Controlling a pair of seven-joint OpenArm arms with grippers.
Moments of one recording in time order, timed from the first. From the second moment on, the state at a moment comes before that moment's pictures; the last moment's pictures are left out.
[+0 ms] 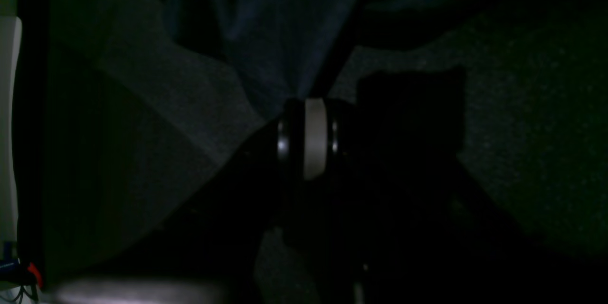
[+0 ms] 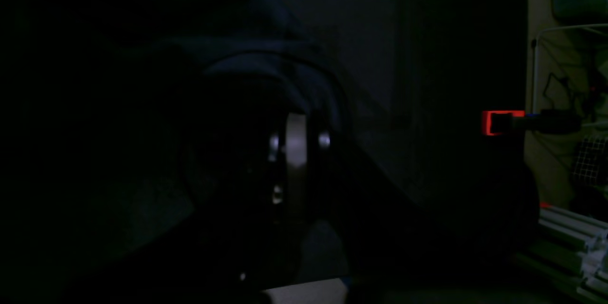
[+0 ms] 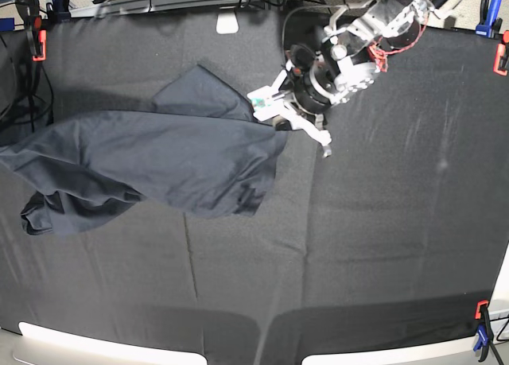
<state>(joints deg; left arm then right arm) 0.9 -17.5 44.1 94.7 25.1 -14.8 30.0 -9.6 39.3 45.7 90.2 30.1 36.5 -68.8</state>
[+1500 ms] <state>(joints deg) 3.5 -24.4 43.5 99.6 30.7 -2.4 26.0 -9.6 39.3 45.7 93.5 39.5 37.3 -69.4</state>
